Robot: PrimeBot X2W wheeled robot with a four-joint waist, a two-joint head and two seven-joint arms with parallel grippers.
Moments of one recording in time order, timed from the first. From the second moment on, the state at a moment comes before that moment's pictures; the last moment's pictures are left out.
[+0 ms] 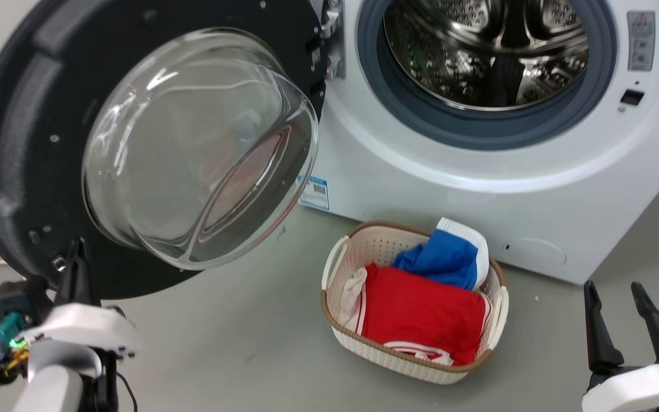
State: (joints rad) left arm -0.21 0.37 -0.12 0.32 -0.54 0.17 -0.26; right arm 0.09 -0.07 -0.15 -0.05 0.15 0.13 -0.05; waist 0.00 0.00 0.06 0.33
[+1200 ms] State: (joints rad) left arm -0.04 0.30 -0.38 0.08 -0.42 0.21 -0.11; right arm 0.11 -0.05 -0.08 -0.03 0.13 0.13 -0.04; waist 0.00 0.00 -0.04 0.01
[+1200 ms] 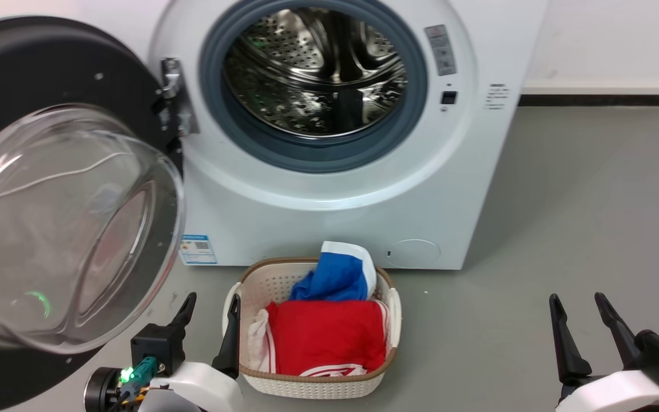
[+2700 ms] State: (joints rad) left arm -0.02 0.27 -0.32 0.17 -0.59 0.20 -0.13; right arm 0.11 -0.05 -0.08 0.03 0.33 0.13 -0.01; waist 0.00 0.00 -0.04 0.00
